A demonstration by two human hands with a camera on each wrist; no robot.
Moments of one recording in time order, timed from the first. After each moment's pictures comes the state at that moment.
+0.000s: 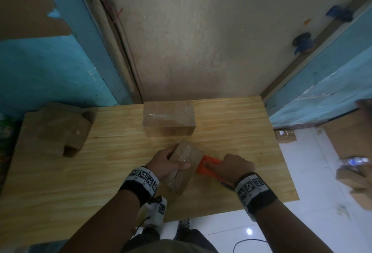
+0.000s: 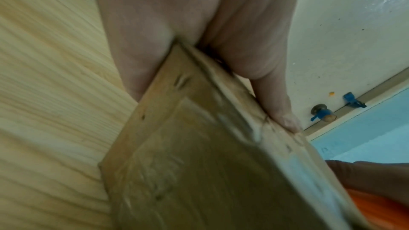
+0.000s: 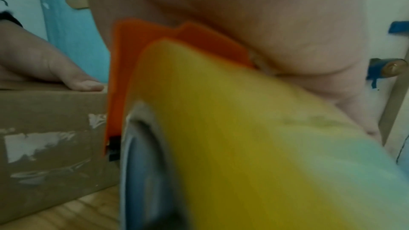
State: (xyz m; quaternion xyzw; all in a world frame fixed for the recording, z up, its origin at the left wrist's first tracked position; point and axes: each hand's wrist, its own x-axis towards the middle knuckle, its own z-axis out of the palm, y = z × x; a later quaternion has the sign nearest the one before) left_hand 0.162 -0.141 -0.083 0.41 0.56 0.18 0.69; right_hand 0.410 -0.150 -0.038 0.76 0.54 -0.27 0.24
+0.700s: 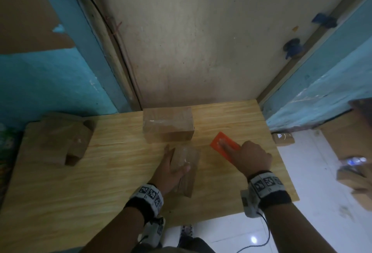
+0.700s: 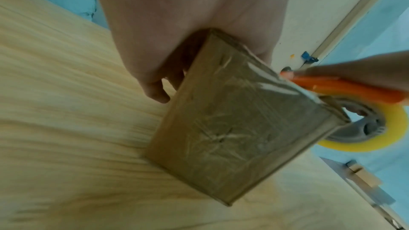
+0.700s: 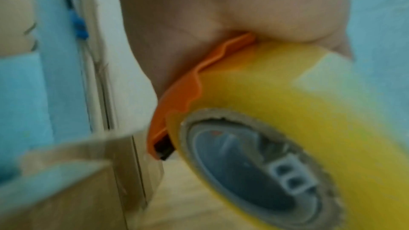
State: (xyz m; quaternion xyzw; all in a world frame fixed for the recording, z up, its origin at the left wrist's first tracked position) left_hand 0.175 -0.165 -0.085 0.48 0.58 0.24 0.61; right_hand 0.437 -0.135 -0.011 0.85 0.49 -0.20 0.07
